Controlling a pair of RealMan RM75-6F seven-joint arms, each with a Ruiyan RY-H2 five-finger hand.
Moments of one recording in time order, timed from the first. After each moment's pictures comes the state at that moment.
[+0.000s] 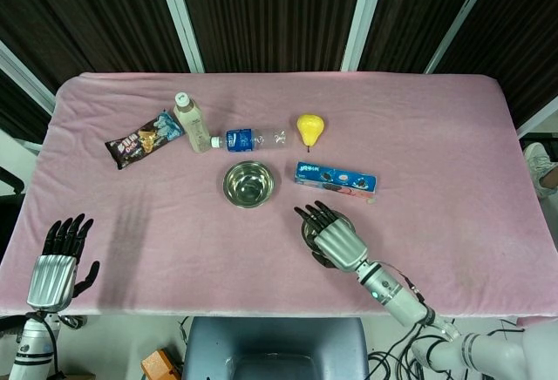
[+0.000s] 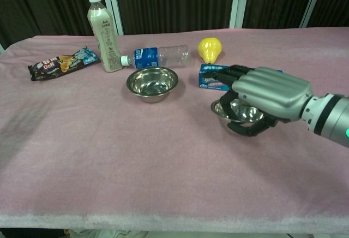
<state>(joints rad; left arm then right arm) -0.17 -1.48 0.00 -1.17 1.52 1.58 -0.02 0.58 -1.63 0.10 -1.30 -1.68 1.05 -0.26</state>
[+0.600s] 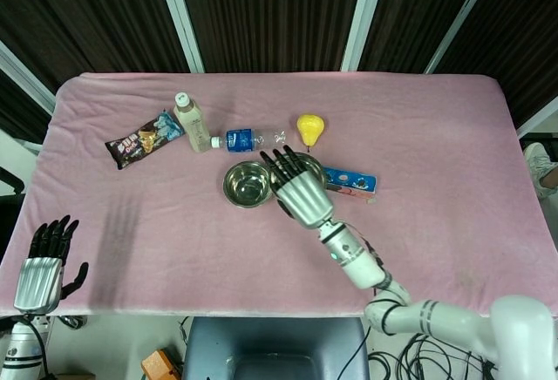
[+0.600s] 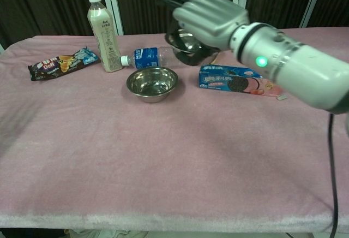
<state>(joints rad) -0.13 -1.47 -0.02 -1.11 1.51 1.58 -0.11 0.83 -1.77 0.37 -1.29 -1.46 0.98 -0.66</state>
